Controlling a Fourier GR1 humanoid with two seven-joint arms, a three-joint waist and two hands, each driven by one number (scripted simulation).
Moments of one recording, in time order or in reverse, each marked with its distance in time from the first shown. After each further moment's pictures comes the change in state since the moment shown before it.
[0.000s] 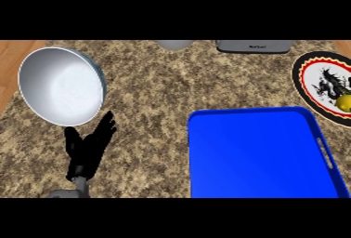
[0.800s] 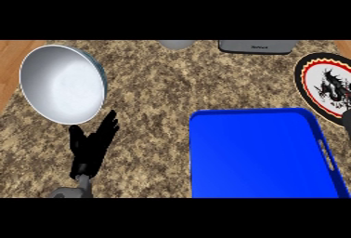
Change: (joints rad) left arm -0.016 -0.006 -0.013 0.013 -0.010 0.006 0.000; right arm -0.002 -0.012 0.134 0.039 0.490 -0.052 0.548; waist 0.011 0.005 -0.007
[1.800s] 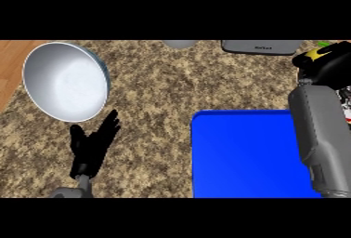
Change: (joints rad) left arm 0.001 0.008 -0.016 -0.021 0.003 -0.004 0.017; right arm -0.016 0.302 0.276 -0.456 0.208 0.316 0.130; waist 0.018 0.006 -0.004
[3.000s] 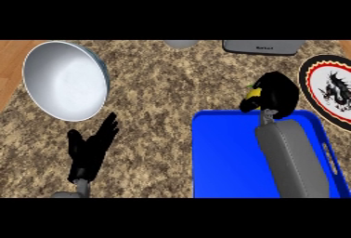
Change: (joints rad) left arm 0.029 0.007 -0.006 -0.012 0.000 -0.003 -0.023; right arm 0.277 0.091 0.460 -0.389 -0.555 0.743 -0.158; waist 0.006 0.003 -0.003
